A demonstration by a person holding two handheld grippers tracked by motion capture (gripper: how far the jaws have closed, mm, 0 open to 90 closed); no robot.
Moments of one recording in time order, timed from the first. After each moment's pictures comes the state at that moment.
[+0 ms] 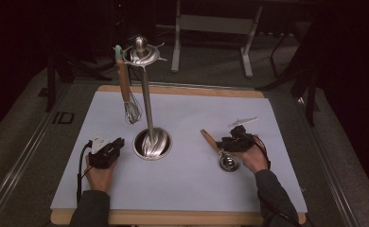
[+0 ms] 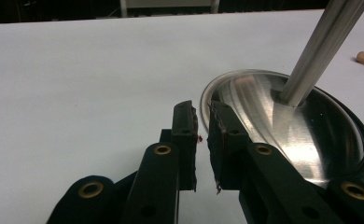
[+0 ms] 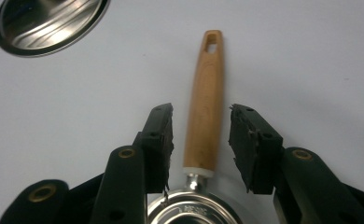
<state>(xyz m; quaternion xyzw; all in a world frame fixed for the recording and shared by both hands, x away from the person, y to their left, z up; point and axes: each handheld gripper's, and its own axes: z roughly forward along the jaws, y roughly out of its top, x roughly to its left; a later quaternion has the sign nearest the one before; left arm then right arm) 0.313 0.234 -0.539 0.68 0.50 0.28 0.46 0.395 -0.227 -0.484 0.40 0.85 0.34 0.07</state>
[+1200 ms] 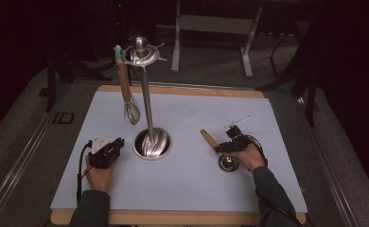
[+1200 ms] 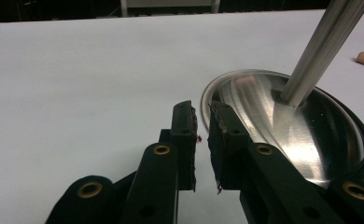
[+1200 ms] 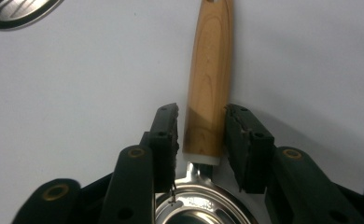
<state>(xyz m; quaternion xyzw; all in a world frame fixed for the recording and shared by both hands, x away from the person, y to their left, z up) 0.313 0.234 -0.539 0.68 0.51 0.28 0.46 0.410 -0.224 -0.505 0.44 0.86 0.28 0.00</state>
